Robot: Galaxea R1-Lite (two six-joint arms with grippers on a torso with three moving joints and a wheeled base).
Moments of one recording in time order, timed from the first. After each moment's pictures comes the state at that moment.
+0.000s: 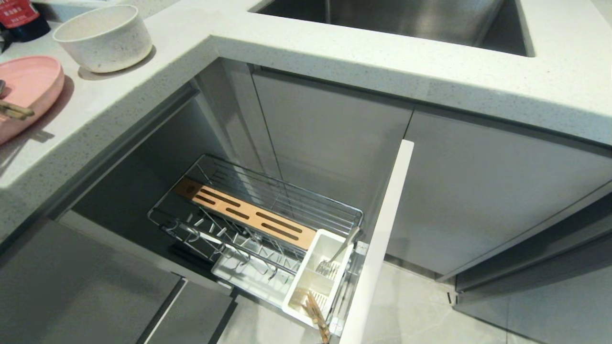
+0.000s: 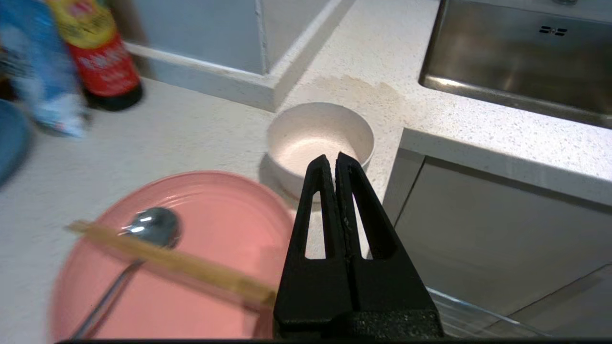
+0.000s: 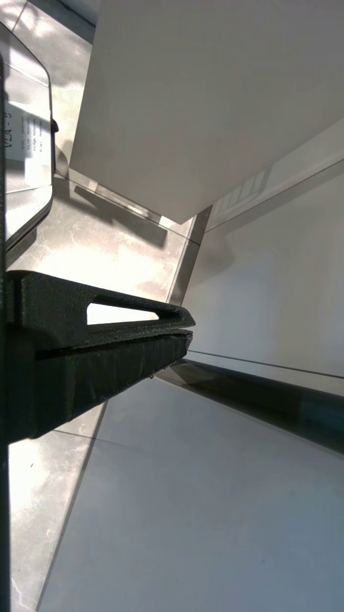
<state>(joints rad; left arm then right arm) -0.05 1.04 -1.47 0.19 0.02 0.05 0.00 0.00 0.00 0.00 -0.01 0.05</state>
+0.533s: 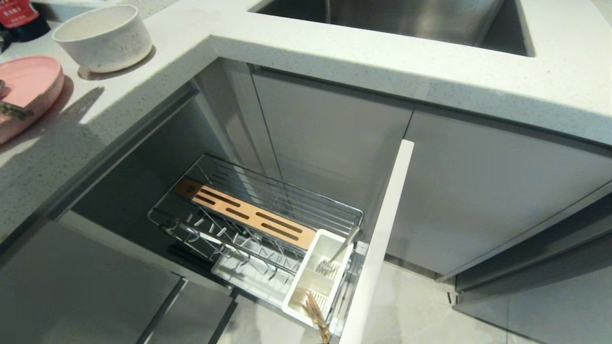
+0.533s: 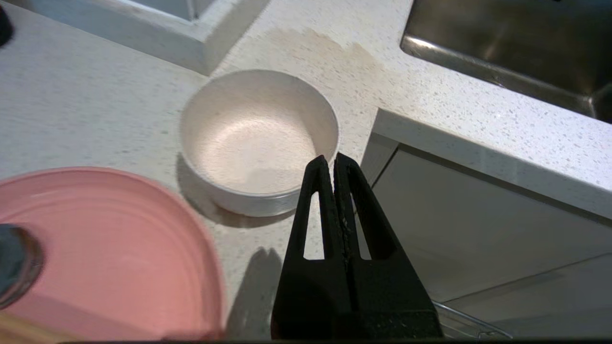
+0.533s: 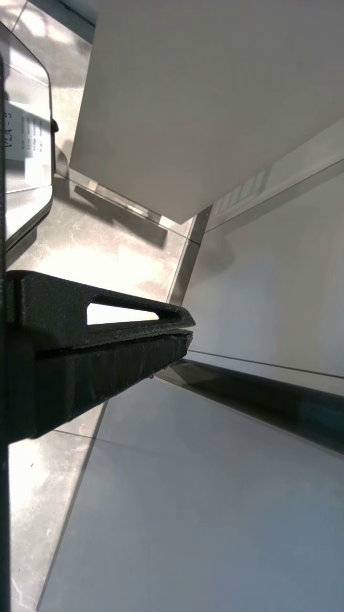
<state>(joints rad) -0.22 1.27 -1.60 0.22 0.12 -0.03 0.00 0.00 0.00 0.00 -0.01 0.05</state>
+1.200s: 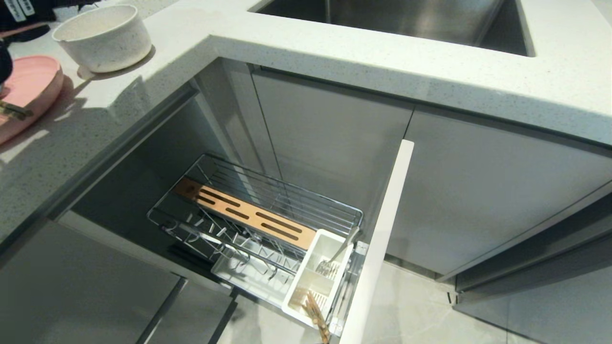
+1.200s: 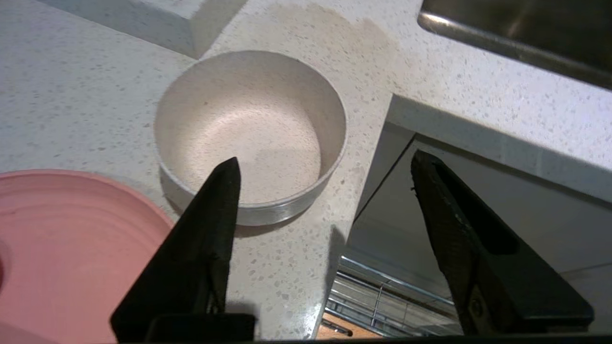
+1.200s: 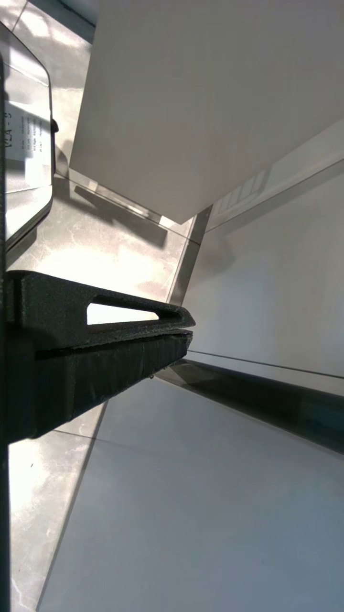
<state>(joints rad) -0.24 1.34 -1.62 0.21 0.17 0.01 0.00 0.00 0.00 0.00 -0.01 0.05</state>
